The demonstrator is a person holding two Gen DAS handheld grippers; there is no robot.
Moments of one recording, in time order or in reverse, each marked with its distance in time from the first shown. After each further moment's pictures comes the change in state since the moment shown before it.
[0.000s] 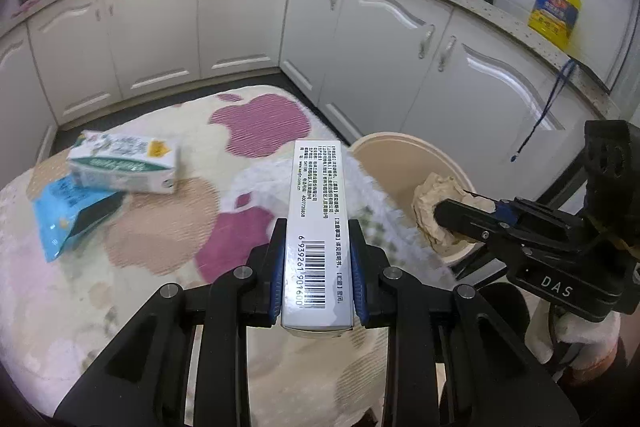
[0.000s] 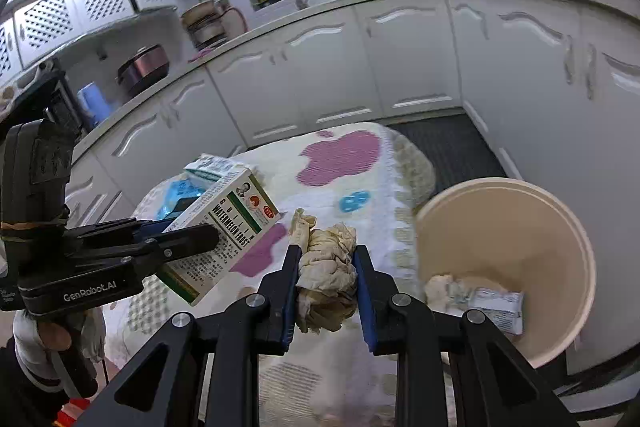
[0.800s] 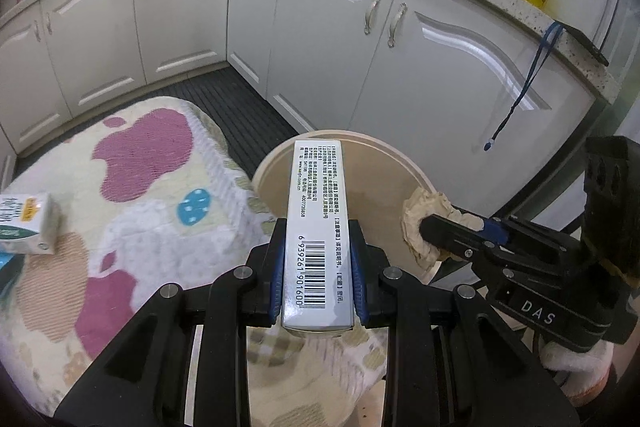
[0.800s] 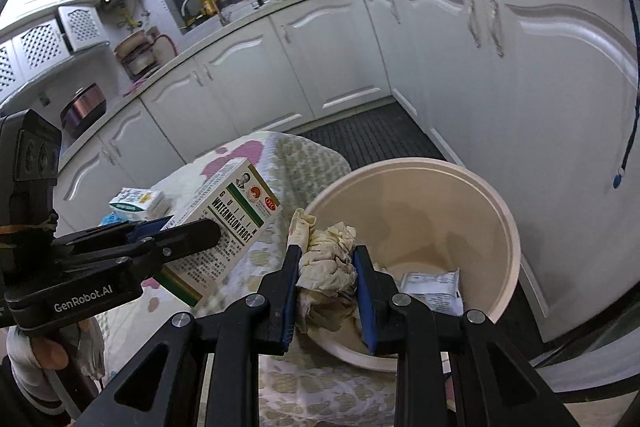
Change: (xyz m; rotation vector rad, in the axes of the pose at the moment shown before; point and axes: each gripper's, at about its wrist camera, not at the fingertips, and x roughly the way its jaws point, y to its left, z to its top) left arm 0.088 -0.088 0.039 0.089 0.061 -0.097; right arm -0.023 -0.091 -0.009 0.170 -0.016 -0.159
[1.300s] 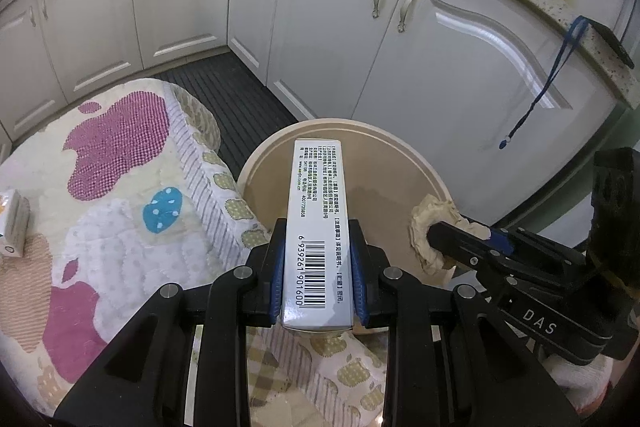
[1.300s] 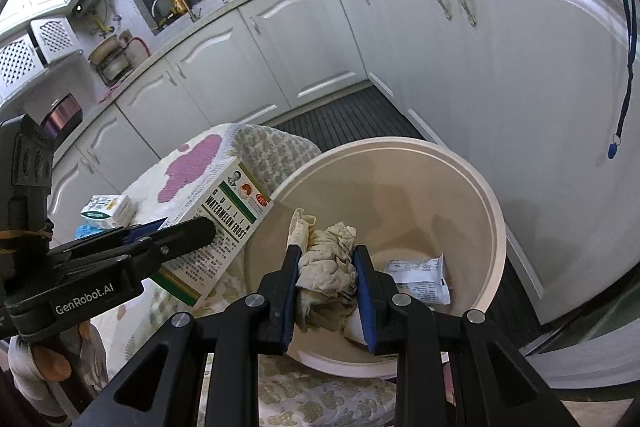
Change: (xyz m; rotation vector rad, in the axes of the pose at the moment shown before) left arm 0.043 -0.004 0.007 -0.029 0.042 0.007; right arm 0.022 -0.029 -0.001 0.071 0.041 -0.047
